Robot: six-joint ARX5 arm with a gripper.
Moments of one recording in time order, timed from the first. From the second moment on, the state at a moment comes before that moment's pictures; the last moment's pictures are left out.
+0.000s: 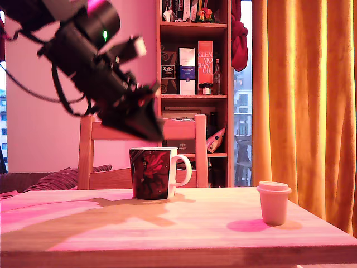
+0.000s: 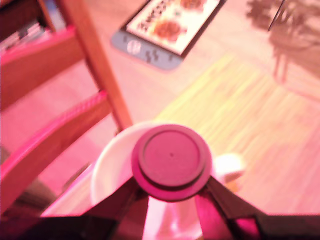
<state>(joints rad) -0.53 1.70 1.08 -0.12 0.24 0.11</state>
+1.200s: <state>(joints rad) -0.53 1.70 1.08 -0.16 0.23 0.11</state>
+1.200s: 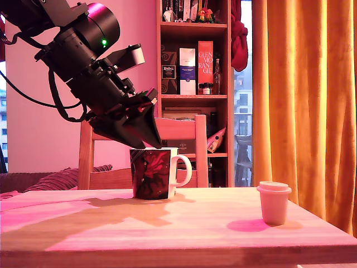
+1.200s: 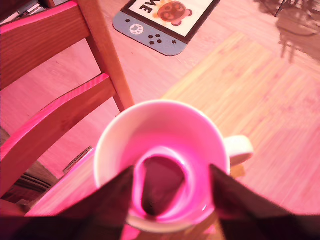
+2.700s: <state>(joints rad) -0.56 1.36 0.79 -0.08 0.58 0.29</state>
